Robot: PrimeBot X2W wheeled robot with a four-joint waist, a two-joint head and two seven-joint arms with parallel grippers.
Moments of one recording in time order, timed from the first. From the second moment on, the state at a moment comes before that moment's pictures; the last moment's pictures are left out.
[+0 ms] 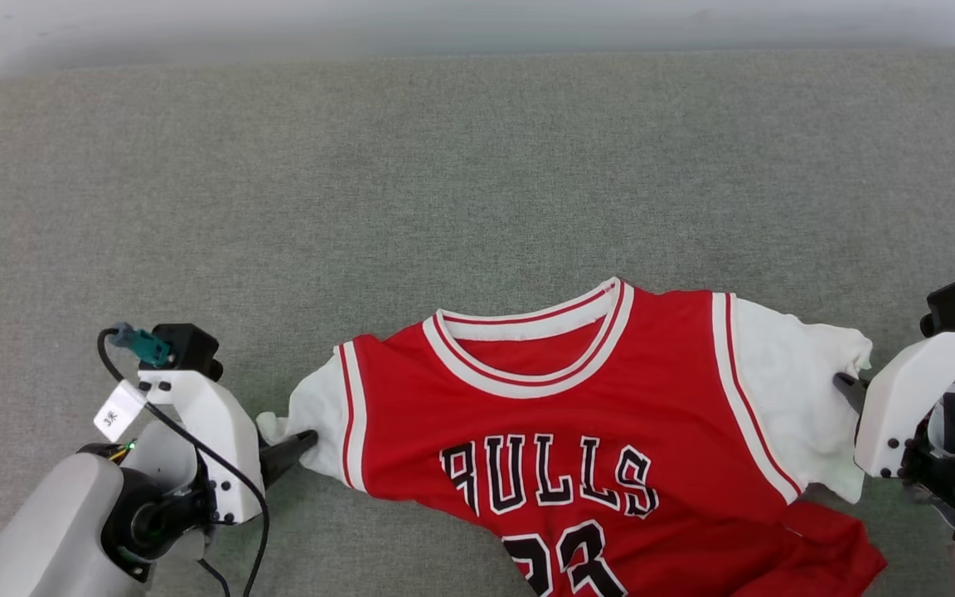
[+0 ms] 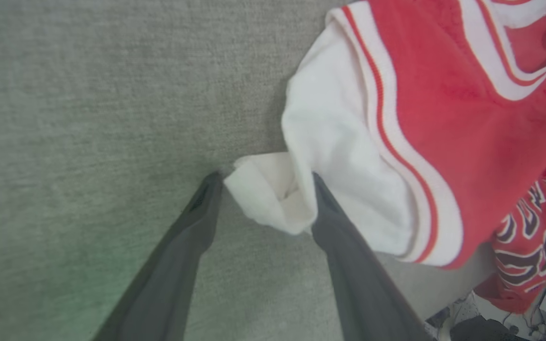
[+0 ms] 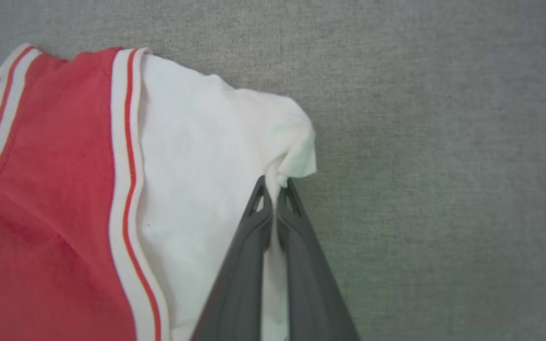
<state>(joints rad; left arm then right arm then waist) -0.36 0.54 -0.44 0.23 -0.96 -0.01 0.73 -0.31 -0.19 -0.15 0.17 0.32 0.13 0.81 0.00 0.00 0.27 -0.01</state>
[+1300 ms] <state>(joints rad) -1.14 0.43 -0.34 0.58 -0.63 -0.01 0.05 -1.03 -0.31 0.00 0.41 0.17 0.13 0.28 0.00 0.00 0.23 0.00</state>
